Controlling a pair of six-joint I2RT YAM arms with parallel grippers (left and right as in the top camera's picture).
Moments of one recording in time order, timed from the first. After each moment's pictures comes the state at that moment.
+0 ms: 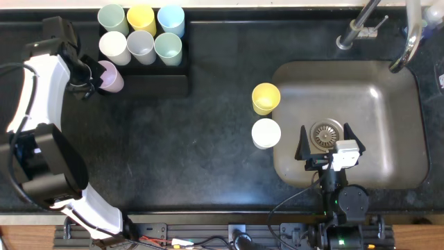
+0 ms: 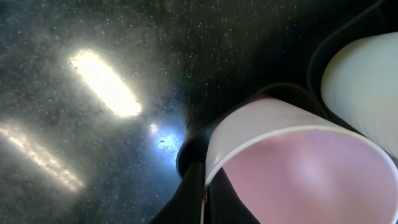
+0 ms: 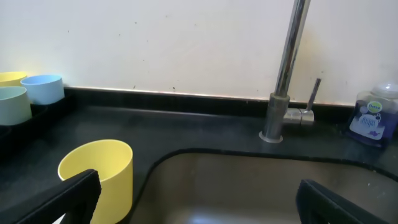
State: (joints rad) left arm 0.23 1.92 1.55 -0.99 -0.01 -0.73; right arm 0.05 0.01 0.02 -0.02 -0.02 0.00
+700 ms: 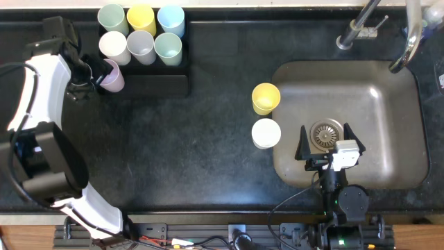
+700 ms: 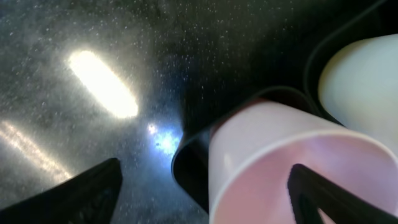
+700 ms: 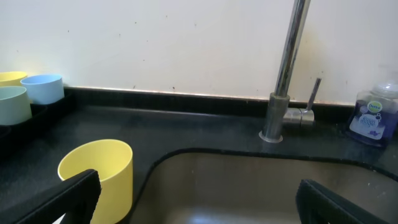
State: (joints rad) left arm 0.23 1.91 1.55 -0.98 -0.01 -0.73; right arm 0.05 0.01 0.02 -0.02 -0.02 0.00
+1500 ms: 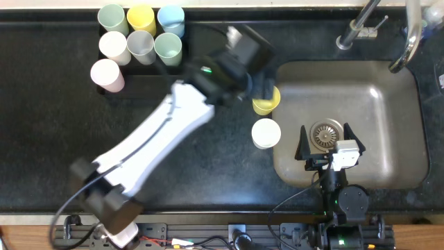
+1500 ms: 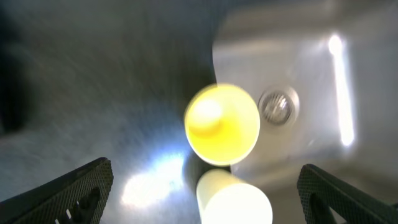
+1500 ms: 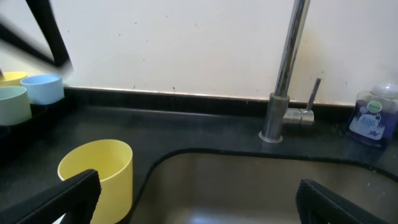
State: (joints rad) left arm -0.77 1.88 1.82 -0.98 -0.06 -0.60; right arm 0.05 0.01 0.02 -0.02 -0.02 0.00
